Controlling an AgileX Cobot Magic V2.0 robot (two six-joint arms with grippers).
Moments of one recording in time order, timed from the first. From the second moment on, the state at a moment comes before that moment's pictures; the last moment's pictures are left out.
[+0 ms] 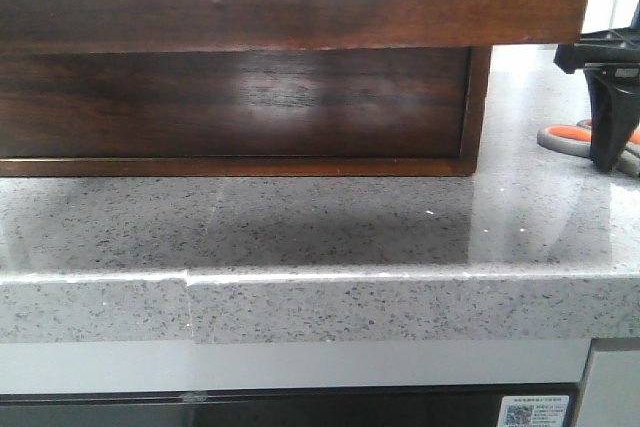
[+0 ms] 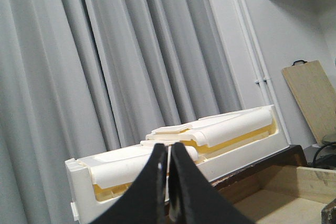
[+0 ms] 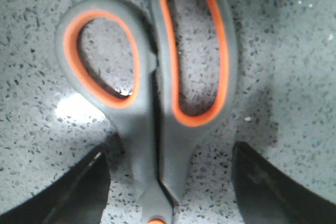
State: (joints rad) left arm -0.57 0.14 -0.41 0.39 -0.11 -0.09; right arm 0.04 1.61 -1.19 0.04 0.95 0.03
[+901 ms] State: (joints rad) left arm -0.57 0.14 -0.41 0.39 -0.15 -0.09; right arm 0.04 1.65 -1.21 0.03 0.99 0.03
